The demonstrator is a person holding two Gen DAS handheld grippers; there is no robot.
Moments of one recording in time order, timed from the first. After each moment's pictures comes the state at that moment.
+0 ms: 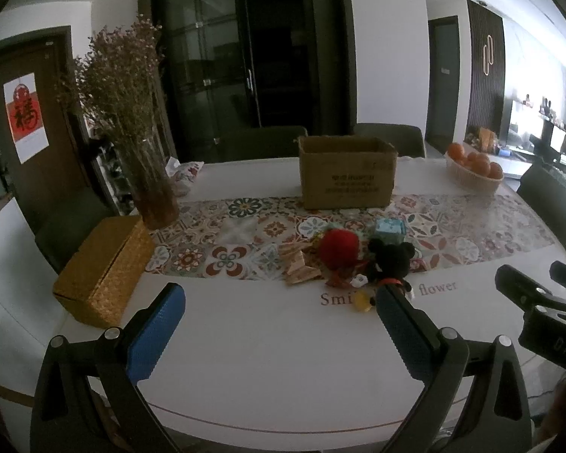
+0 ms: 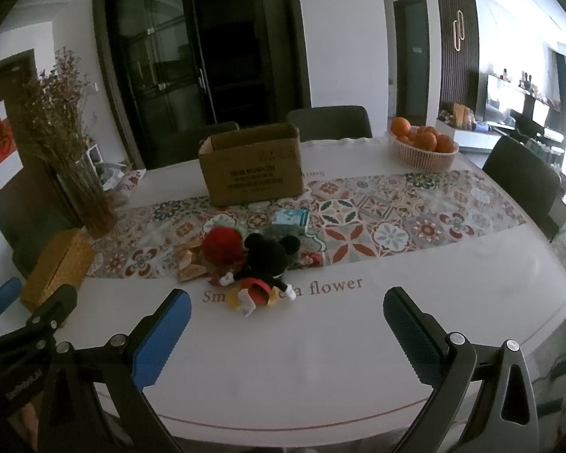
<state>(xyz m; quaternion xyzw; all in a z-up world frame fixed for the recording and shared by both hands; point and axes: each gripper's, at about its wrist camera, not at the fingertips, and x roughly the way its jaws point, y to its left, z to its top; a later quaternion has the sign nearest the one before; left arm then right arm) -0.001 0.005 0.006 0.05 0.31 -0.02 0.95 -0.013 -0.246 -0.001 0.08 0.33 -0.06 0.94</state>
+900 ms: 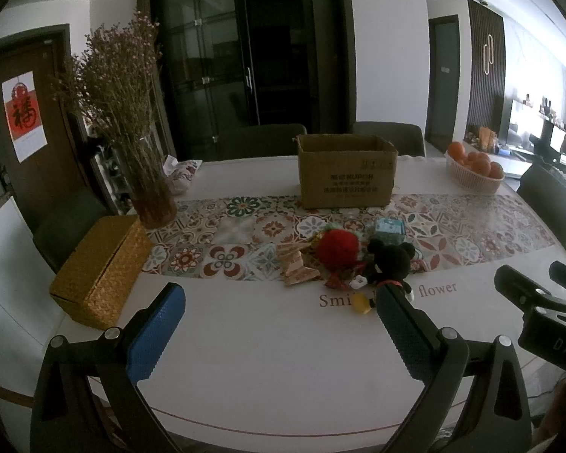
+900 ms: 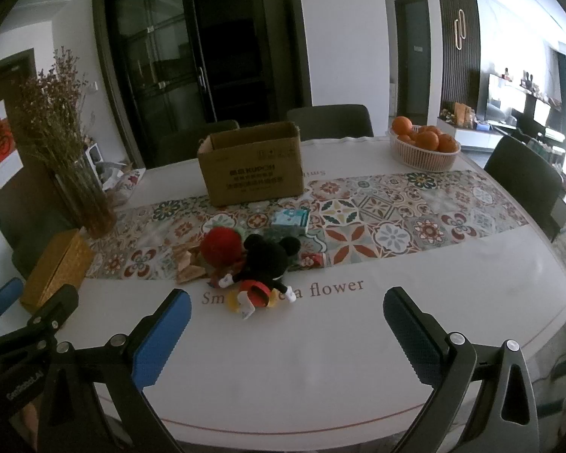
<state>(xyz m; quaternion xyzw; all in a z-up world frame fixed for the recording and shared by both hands) 0.007 0.004 0.005 0.05 0.32 -0.02 0.95 -0.006 -0.249 -0.002 0.08 0.33 -0.06 0.94</state>
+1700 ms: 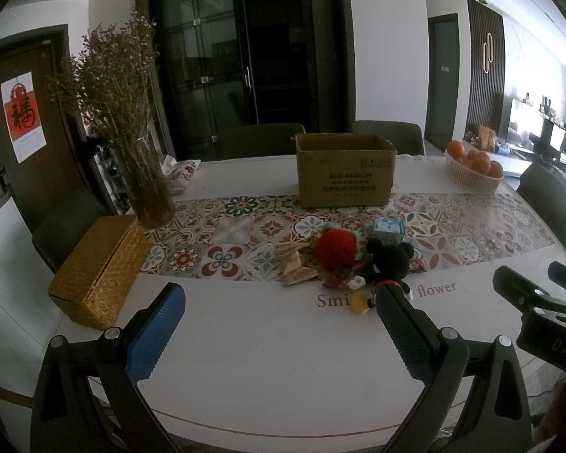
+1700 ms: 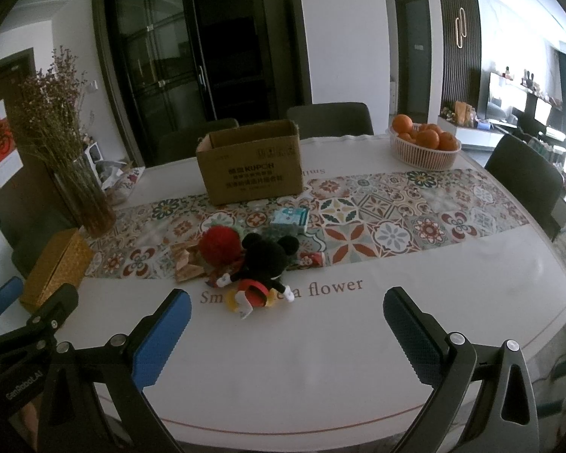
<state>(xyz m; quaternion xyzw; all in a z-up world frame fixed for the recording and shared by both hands) 0.007 0.003 0.004 0.05 0.32 -0.02 0.95 -0.004 -0.249 -0.003 0.08 0.33 -0.05 0.94</state>
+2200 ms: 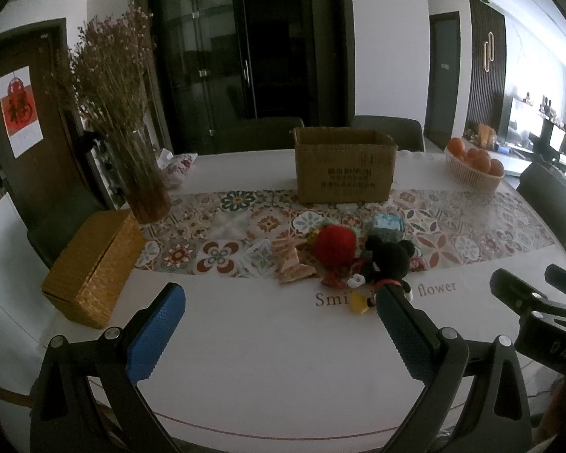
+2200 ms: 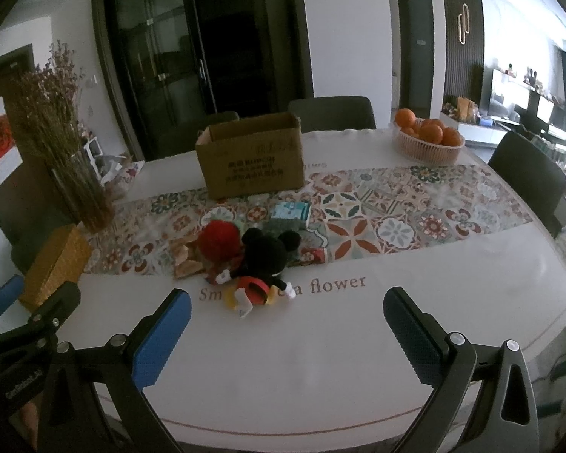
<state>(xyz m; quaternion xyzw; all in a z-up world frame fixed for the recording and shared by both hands) 0.020 0.002 -0.003 0.04 0.33 -0.02 0.94 -0.001 -0.248 -0.011 0.08 0.34 -0.05 0.94</state>
